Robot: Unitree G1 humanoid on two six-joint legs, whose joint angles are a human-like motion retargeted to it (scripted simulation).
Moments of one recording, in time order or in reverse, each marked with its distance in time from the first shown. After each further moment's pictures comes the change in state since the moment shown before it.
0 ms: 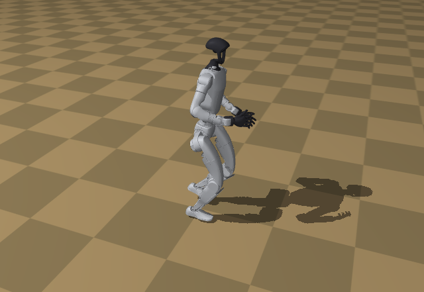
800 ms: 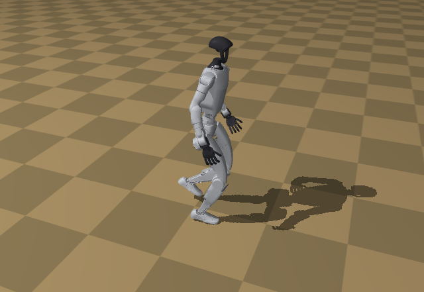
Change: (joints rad) left arm 0.156 -0.054 -0.005 0.223 -0.098 0.117 -0.124; right arm 0.114 0.140 -0.204 0.940 -0.204 0.170 0.004; waist -0.074 0.094 0.028; left_leg 0.105 0.096 0.034 0.093 0.041 -0.024; right_leg -0.028 0.062 0.059 -0.074 0.206 0.082
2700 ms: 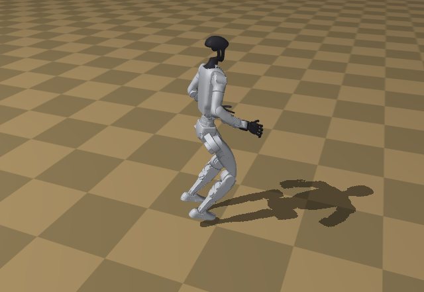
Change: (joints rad) left arm -0.054 0.056 0.044 -0.326 0.169 -0.013 0.231; right arm -0.001 -0.108 -0.043 -0.695 -0.224 -0.033 -0.150; waist 0.002 -0.170 0.068; left_leg -0.012 -0.130 0.105 -0.182 0.071 0.009; right_leg 0.069 -0.113 0.017 0.273 -0.032 0.037
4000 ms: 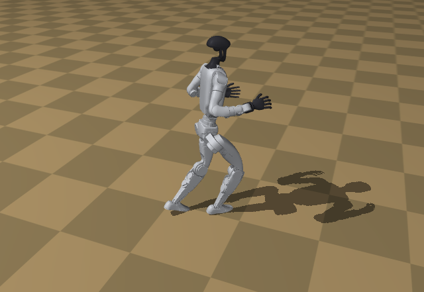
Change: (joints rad) left arm 0.122 -0.039 0.258 -0.527 -0.115 -0.072 -0.013; right arm 0.095 0.006 -0.318 -0.604 -0.088 0.003 -0.031; waist -0.042 -0.016 0.018; left_leg 0.475 -0.087 0.010 -0.490 0.104 -0.062; right_leg -0.138 0.039 -0.034 -0.133 0.072 -0.056
